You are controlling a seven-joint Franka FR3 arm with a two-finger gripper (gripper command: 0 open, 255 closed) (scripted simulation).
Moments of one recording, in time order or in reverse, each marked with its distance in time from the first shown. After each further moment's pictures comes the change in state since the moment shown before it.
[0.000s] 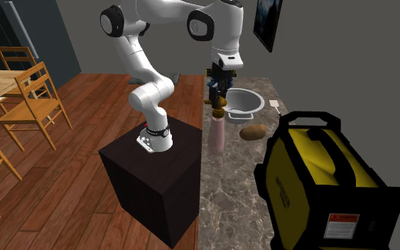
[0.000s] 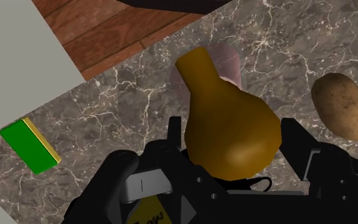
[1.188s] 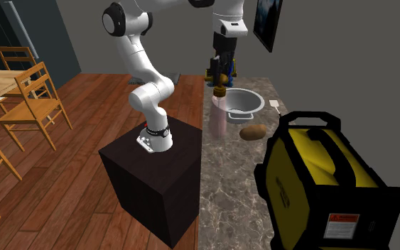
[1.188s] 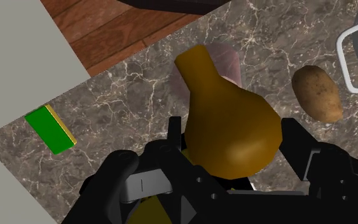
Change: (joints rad) arm -0.002 0.055 -0.002 0.288 -0.003 -0.233 0.001
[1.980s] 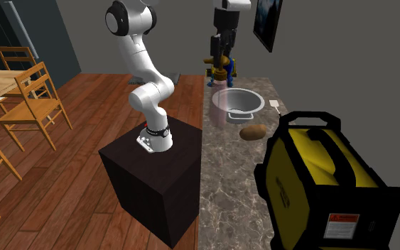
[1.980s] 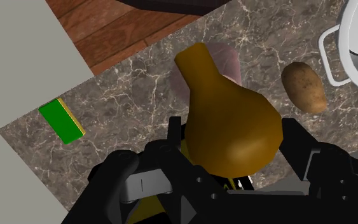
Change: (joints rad) arm -0.001 0.072 0.000 0.236 -0.002 -0.164 0.002
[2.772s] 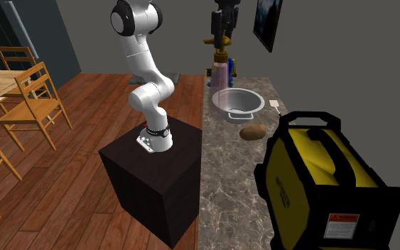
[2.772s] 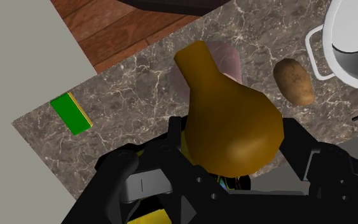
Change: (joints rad) arm -0.001 0.113 0.000 0.288 -0.003 -0.175 0.002
